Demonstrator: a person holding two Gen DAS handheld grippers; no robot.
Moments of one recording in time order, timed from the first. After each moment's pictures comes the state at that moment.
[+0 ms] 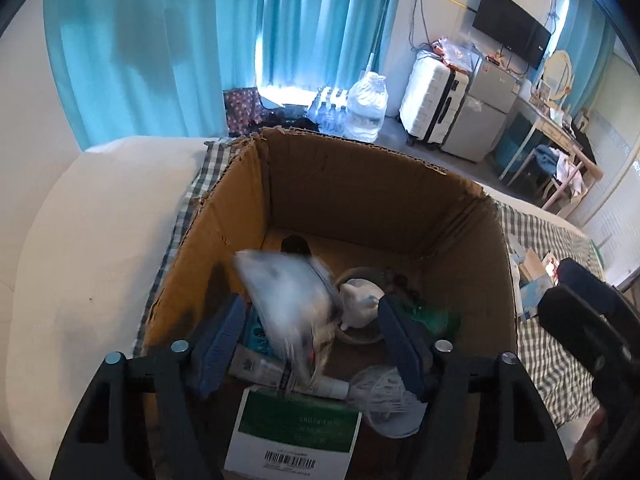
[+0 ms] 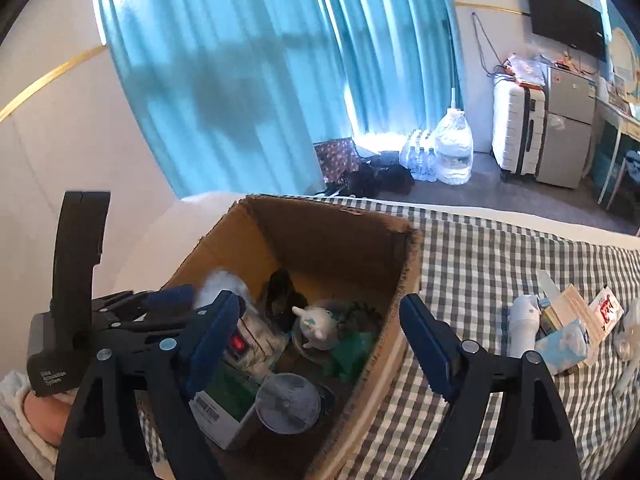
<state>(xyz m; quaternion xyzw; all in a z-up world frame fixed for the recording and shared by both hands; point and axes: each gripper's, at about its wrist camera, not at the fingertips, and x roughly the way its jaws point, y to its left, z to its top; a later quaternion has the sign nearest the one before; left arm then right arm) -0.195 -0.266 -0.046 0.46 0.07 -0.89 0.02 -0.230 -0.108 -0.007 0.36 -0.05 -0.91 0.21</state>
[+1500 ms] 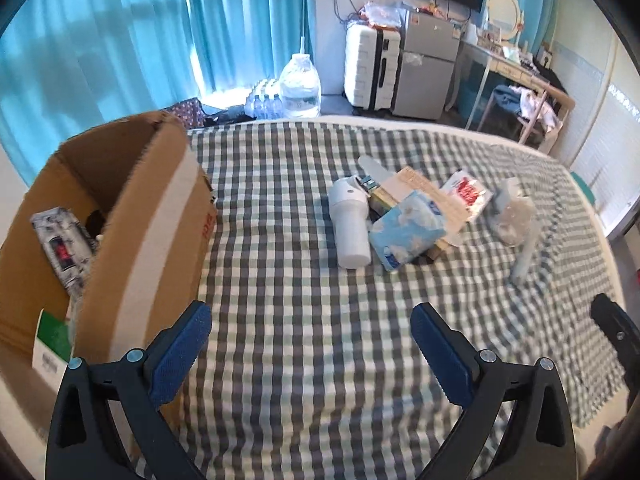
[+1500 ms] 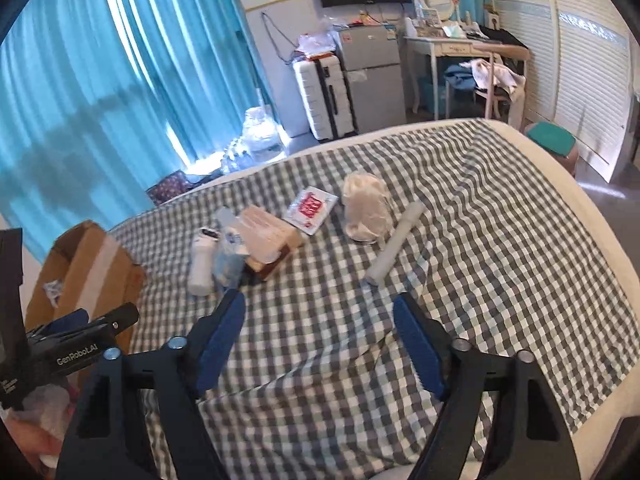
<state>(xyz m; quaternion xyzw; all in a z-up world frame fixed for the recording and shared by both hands) -0.177 0.013 -0.089 0.47 -0.02 -0.88 -0.01 -0.125 0.209 -0.050 0.38 -0.15 -0.91 -0.07</state>
